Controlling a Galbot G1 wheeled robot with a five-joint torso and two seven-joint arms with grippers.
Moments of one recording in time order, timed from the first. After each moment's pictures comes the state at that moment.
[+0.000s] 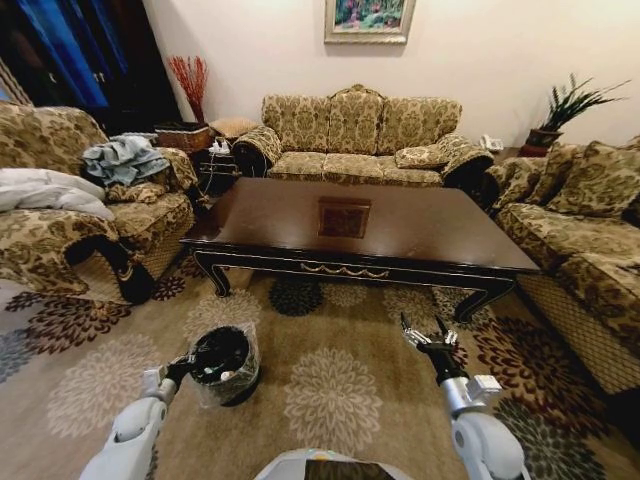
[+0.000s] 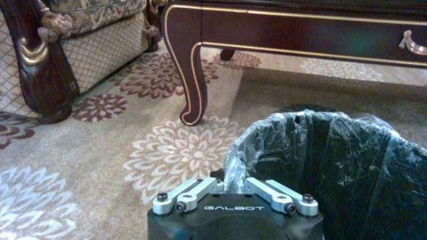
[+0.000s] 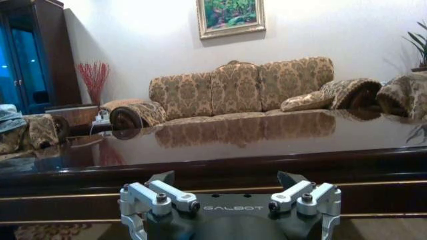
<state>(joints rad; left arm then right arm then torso) 1.41 -1.13 -0.77 -1.38 -0.44 0.12 0.20 -1.62 1.40 0.70 2.07 0.34 -0.01 -0.15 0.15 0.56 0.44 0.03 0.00</state>
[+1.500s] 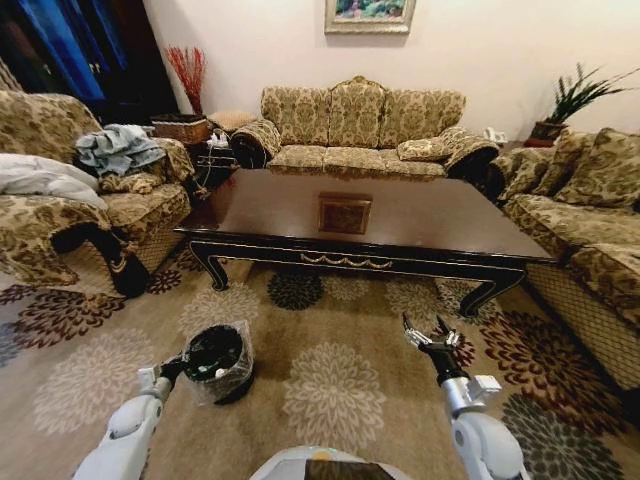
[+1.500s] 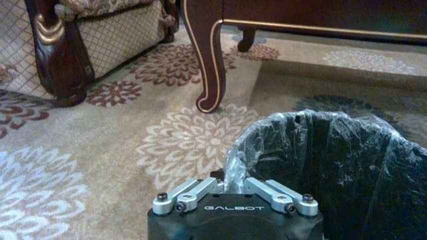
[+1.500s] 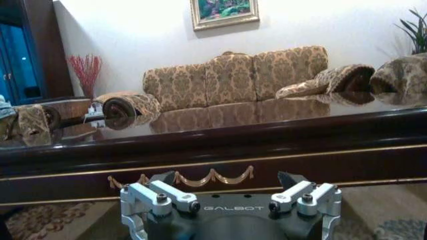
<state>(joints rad) 1.39 -1.10 -0.78 -1.36 -0.48 0.13 0.16 -1.61 1.42 0.70 2.04 0.35 -0.01 -0.15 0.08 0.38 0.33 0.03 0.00</state>
